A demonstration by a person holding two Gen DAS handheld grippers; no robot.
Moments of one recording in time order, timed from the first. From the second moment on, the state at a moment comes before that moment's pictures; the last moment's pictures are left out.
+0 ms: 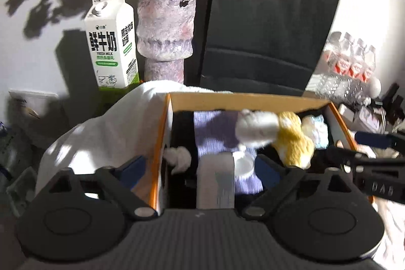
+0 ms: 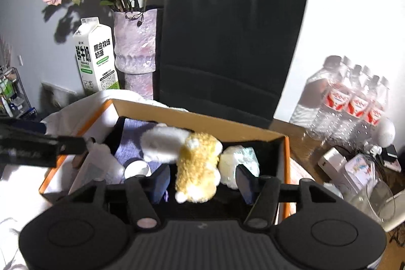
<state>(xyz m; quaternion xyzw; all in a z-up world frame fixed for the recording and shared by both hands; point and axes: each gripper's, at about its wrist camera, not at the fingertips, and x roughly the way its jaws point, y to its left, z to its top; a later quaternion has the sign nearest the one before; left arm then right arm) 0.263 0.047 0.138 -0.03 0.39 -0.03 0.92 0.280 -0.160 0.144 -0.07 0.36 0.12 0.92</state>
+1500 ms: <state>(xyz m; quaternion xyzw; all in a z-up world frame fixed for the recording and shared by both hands) -0.082 -0.005 0.020 -0.04 0.27 -0.07 0.96 -0.063 -0.222 0.006 -0.01 0.27 0.10 0.96</state>
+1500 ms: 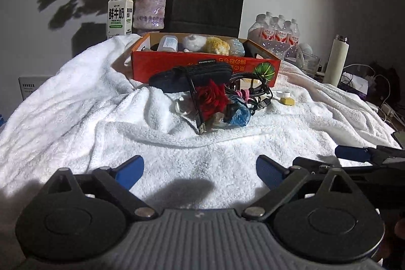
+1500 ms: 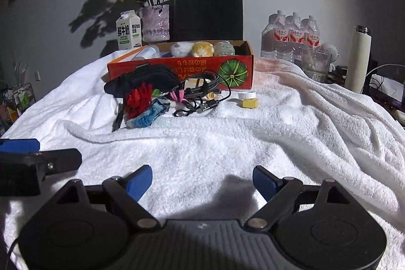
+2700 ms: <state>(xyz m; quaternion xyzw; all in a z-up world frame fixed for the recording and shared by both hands) 0.031 0.034 0.072 -0.16 0.25 -0.08 0.95 0.068 -0.230 0.066 0.04 0.19 0.11 0.97</state>
